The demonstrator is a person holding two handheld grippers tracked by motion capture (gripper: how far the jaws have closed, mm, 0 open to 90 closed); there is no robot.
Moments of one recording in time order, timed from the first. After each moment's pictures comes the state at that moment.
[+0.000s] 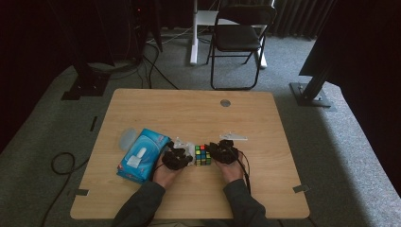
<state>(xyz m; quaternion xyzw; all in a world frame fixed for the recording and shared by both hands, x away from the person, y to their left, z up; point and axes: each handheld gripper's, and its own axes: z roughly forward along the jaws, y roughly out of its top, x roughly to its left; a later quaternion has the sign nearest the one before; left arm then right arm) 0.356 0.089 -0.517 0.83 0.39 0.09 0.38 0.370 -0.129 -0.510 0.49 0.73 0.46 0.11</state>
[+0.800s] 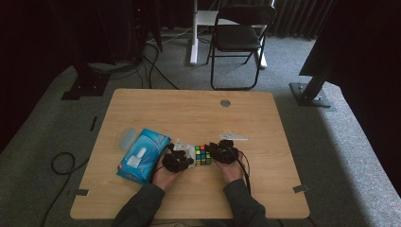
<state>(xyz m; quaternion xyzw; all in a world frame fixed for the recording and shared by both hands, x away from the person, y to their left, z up) 0.350 0.087 -0.522 0.84 0.39 0.08 0.37 0.370 -0.129 -0.510 0.49 0.73 0.46 0.10</state>
